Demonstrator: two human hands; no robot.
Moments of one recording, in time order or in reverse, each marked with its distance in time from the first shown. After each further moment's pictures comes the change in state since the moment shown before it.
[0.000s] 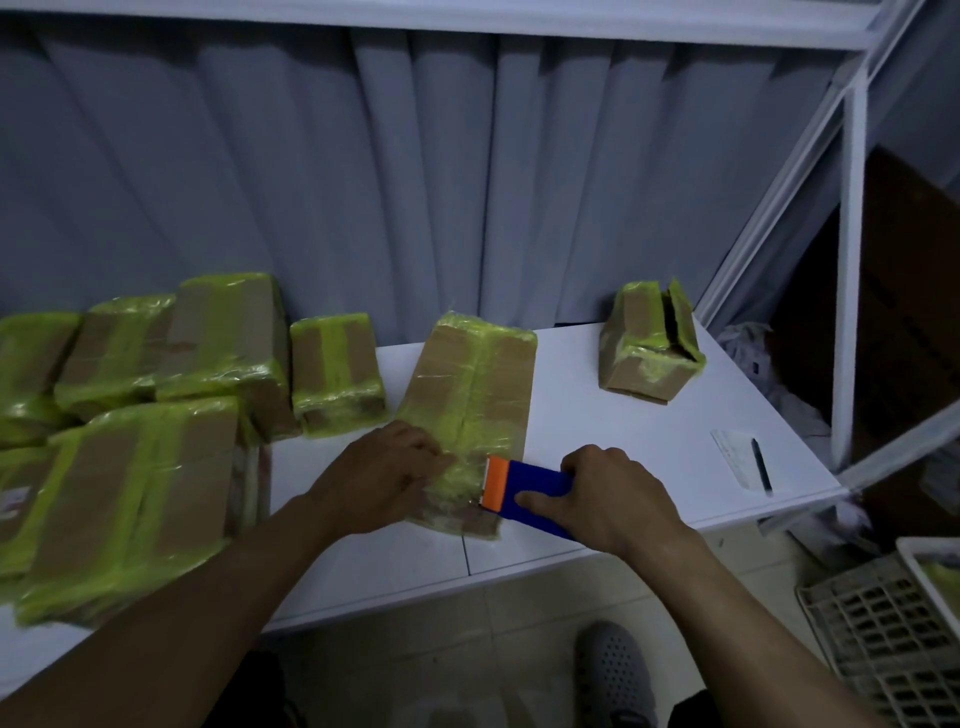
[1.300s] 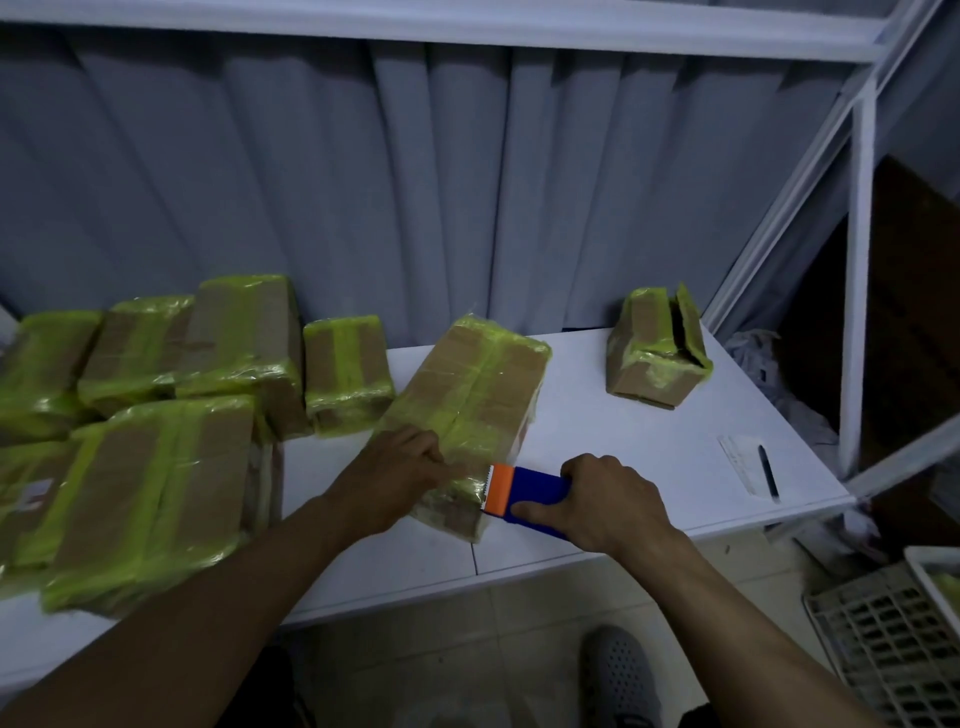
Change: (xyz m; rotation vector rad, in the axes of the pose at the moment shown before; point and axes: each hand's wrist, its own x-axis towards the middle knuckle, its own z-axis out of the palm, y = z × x) left_hand -0.001 0.004 0.003 0.347 -0.110 0.034; right_hand 0.002 -0.006 0.012 -0.091 -0.049 -0.002
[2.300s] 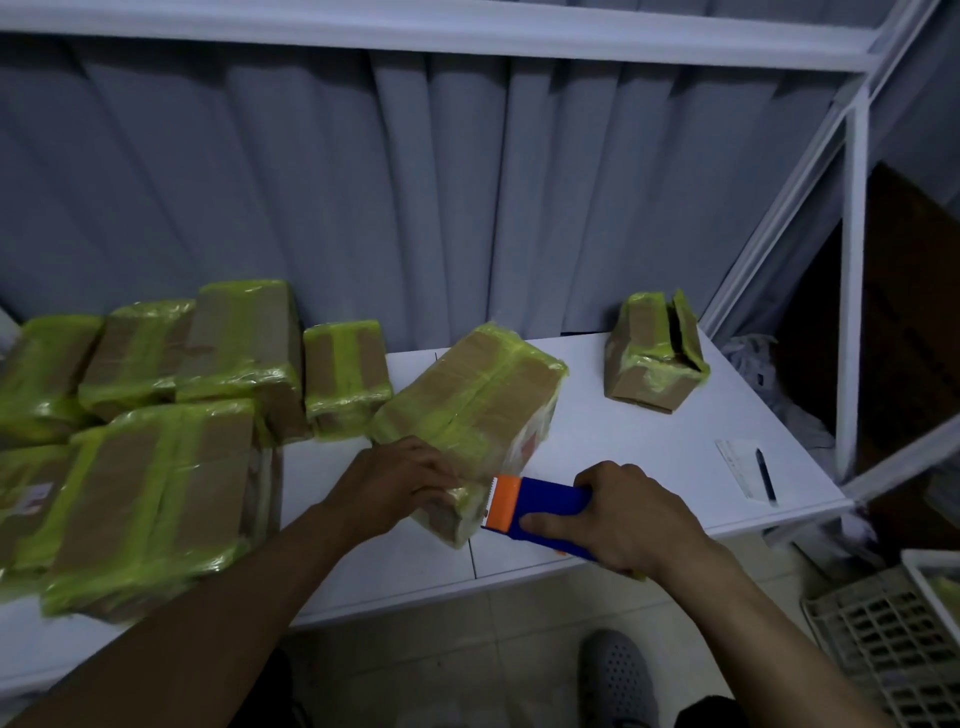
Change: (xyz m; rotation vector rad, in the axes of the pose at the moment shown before) left_hand -0.006 -0.005 0.007 -0.307 0.143 -0.073; right_hand -0.024 0.012 -0.022 0.139 -0.031 -0.035
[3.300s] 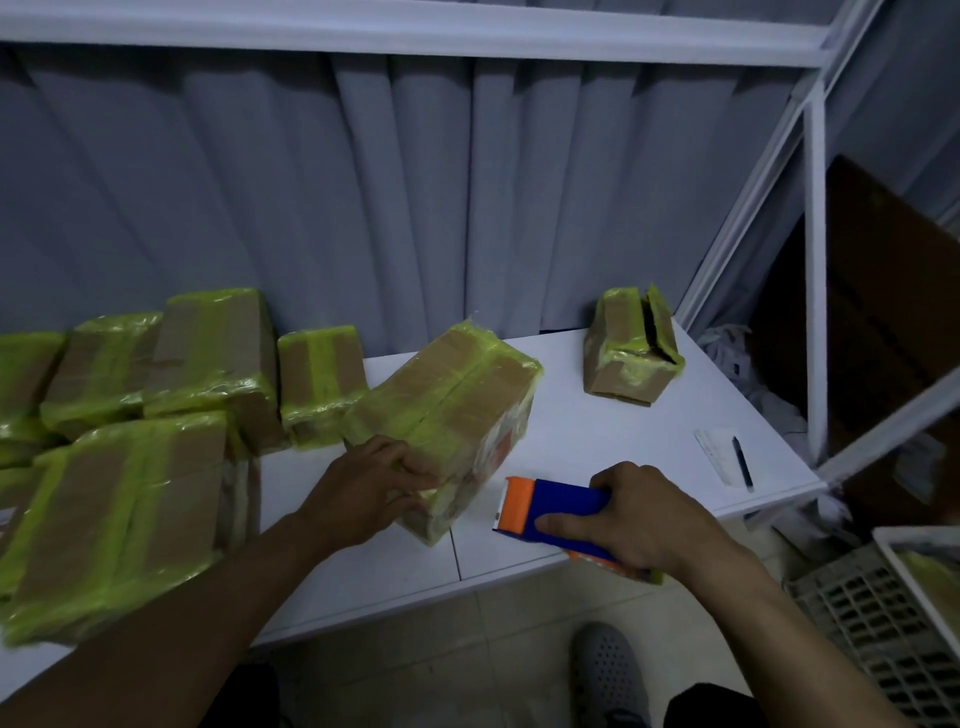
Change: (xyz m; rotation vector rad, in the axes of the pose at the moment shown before) left_hand 0.000 0.005 0.000 0.072 -0.059 -0.114; right_hand -0.010 0.034 -0.008 0.078 -0.031 0.056
